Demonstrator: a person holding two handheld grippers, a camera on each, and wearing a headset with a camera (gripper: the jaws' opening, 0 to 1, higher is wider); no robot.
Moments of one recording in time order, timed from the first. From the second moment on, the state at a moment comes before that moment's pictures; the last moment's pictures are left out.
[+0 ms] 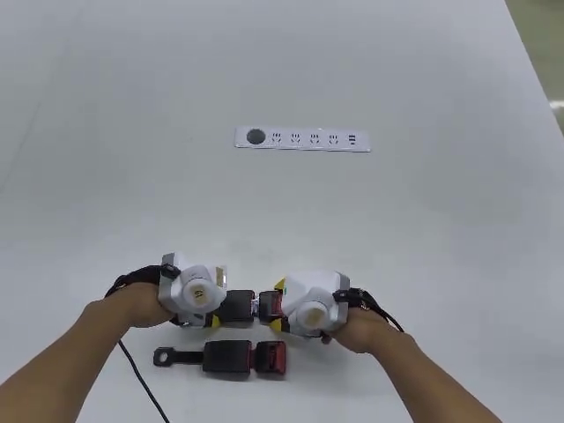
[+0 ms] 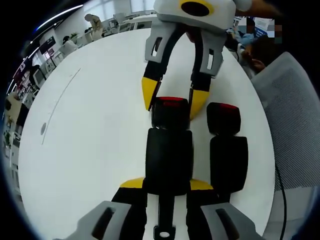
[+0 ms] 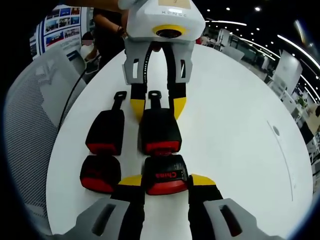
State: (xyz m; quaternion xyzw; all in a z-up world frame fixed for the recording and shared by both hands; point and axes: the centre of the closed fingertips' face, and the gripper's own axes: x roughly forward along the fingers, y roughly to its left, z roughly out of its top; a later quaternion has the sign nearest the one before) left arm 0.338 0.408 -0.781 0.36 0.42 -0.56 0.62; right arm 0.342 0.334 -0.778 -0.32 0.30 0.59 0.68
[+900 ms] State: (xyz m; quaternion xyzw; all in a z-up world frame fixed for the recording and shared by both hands) left arm 0.337 0.408 -0.778 0.37 0.43 -0.55 0.61; right arm 0.343 0.333 -0.774 -0.33 0.30 0.58 0.68
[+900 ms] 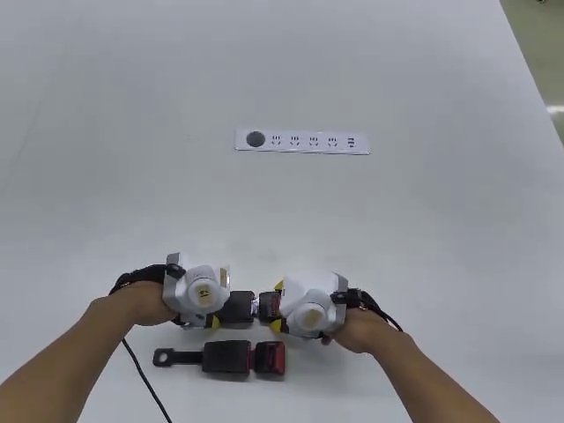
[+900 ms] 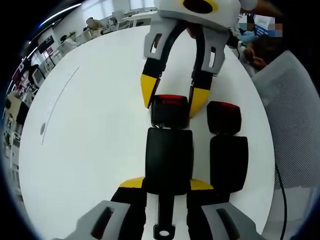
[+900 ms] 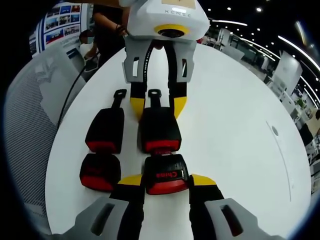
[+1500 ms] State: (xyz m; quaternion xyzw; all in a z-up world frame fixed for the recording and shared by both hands) left arm 0.338 0.409 -0.779 0.36 0.43 -0.55 0.61; right arm 0.345 0.316 -0.777 -0.33 0.30 0.58 0.68
